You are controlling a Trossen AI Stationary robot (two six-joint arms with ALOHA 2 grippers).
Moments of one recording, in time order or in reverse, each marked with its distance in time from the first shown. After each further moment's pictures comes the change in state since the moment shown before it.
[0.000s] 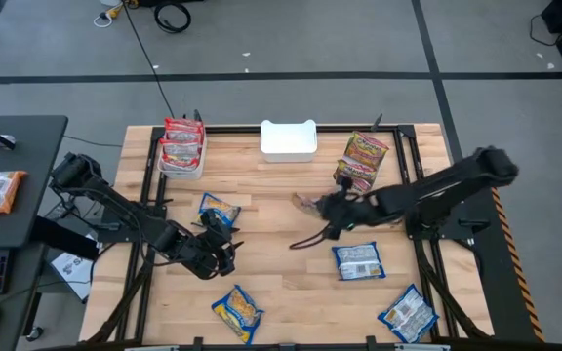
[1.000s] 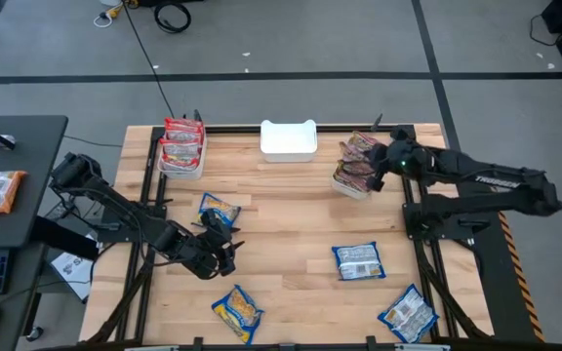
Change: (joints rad) left arm 0.000 0.000 0.000 0.017 -0.007 -0.014; right arm -0.506 -0.604 -0.137 -0.267 -0.131 -0.363
